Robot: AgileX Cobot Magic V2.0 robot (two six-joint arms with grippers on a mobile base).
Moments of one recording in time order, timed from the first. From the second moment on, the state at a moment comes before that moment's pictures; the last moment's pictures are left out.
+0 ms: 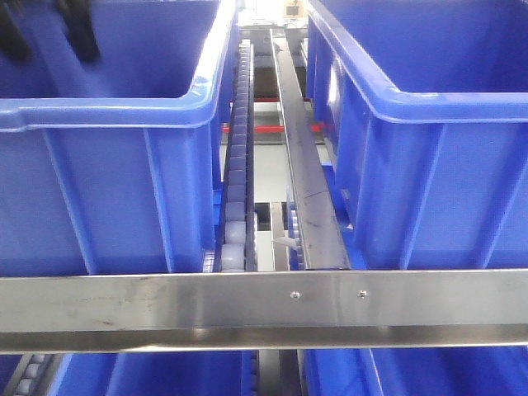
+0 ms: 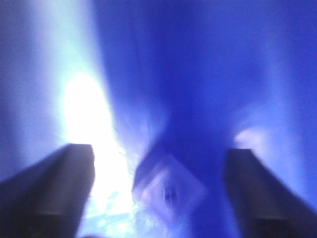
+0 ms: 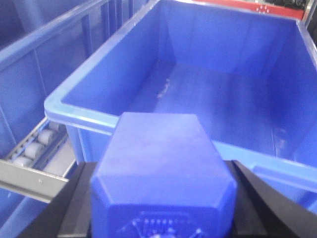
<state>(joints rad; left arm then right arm) -0.21 1.69 -1.62 0.00 0.94 -0.06 0.38 0.00 -0.36 -0.17 0.58 0.10</state>
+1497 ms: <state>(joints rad) -0.21 0.21 -0.46 0.08 0.47 -0.06 0.38 0.90 -1.13 -0.34 1.04 0.41</state>
